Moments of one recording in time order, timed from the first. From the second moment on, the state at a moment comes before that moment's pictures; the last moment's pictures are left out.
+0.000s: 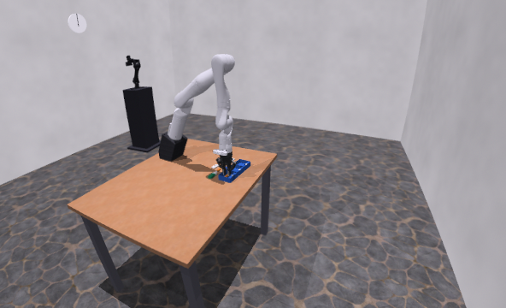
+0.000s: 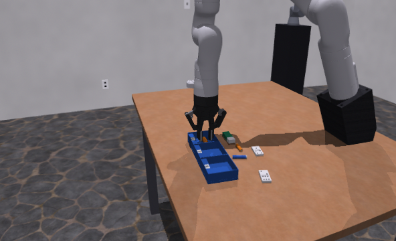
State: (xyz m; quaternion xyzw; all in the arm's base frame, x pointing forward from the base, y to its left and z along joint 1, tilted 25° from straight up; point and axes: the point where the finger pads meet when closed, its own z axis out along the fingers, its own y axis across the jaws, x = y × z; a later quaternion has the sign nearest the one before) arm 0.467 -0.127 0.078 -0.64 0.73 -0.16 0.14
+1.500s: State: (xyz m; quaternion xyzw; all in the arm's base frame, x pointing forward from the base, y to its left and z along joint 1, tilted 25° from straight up) arm 0.441 -0.120 0.121 -0.65 0.73 -0.15 0.14
